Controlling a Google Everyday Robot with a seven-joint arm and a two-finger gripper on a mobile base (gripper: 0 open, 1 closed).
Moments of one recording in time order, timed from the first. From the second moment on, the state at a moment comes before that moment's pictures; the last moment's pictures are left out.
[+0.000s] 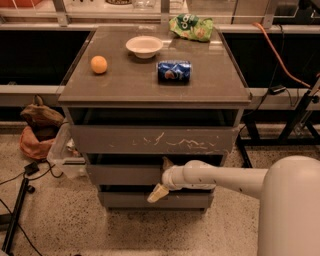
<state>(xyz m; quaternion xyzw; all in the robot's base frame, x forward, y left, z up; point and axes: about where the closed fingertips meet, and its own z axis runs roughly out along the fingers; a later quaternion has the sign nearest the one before) 0.639 -0.002 0.411 -0.56 0.73 0.14 0.37</state>
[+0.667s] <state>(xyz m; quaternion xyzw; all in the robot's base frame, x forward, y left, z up) 0.635 0.001 0.405 -0.56 0.73 0.14 0.35</state>
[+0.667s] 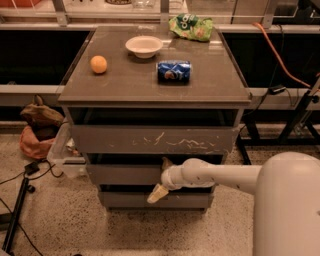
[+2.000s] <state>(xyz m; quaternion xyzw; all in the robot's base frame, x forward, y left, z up) 0.608 0.003 0.410 -0.58 0.73 0.17 0.32</state>
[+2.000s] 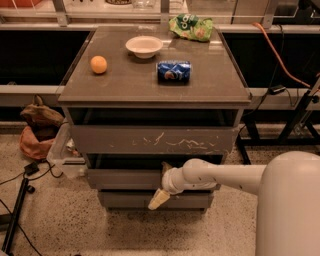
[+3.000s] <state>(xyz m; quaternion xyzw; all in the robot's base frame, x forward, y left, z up) 0.587 0.009 0.412 -0.59 0.73 0.18 0.29</state>
